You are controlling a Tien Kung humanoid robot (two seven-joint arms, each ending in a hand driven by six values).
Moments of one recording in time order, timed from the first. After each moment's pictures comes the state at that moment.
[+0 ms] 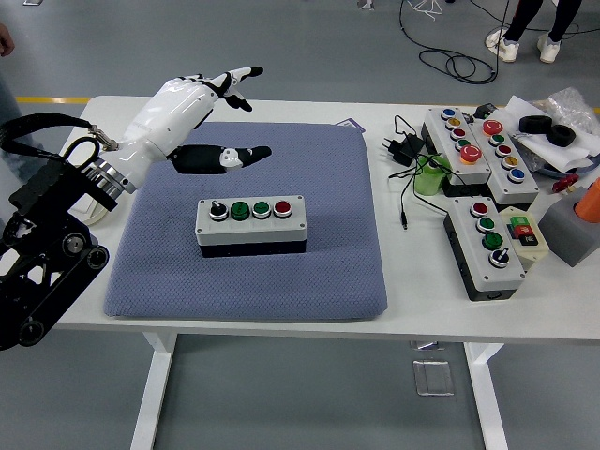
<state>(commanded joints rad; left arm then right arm) -0.61 0.37 -1.02 -1.37 2.00 0.15 -0.23 0.14 -0.14 1.05 0.18 -1.36 -0.03 -0.33</state>
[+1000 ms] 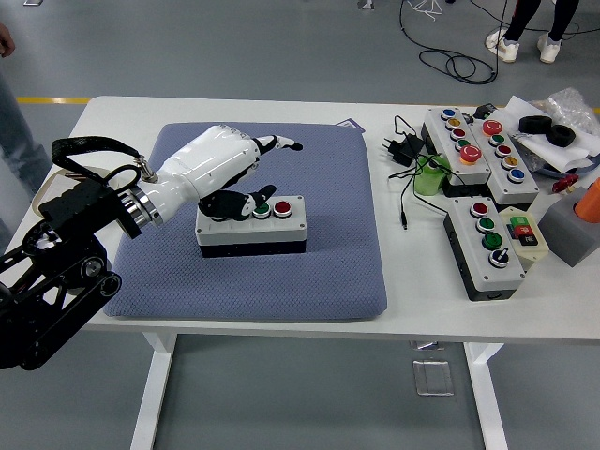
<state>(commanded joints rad) -0.60 0.39 -0.90 -1.41 2.09 -0.03 -0.21 0.14 -0.14 1.04 0.18 -1.36 -0.03 -0.33</state>
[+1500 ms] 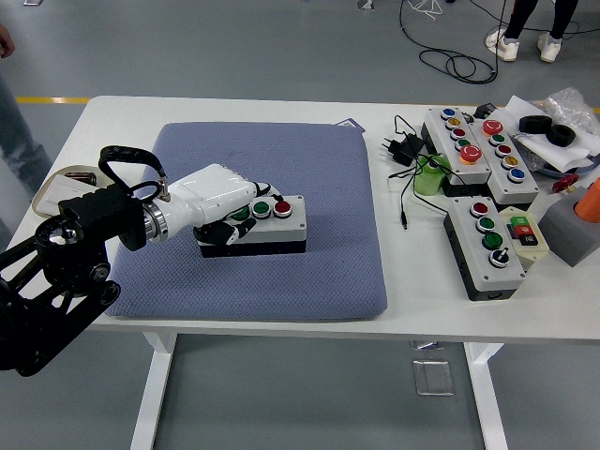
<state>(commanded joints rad) -0.63 0.38 -0.88 -1.39 2.24 -0.27 -0.05 0.14 -0.14 1.05 0.18 -1.36 -0.03 -0.33</state>
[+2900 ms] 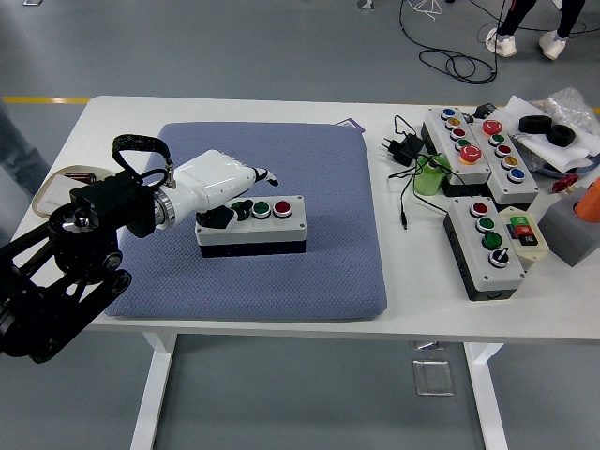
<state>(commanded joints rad) -0.68 0.35 -0.86 -1.37 2.27 -0.26 -0.02 0.14 -0.14 1.04 0.18 -1.36 -0.03 -0.33</state>
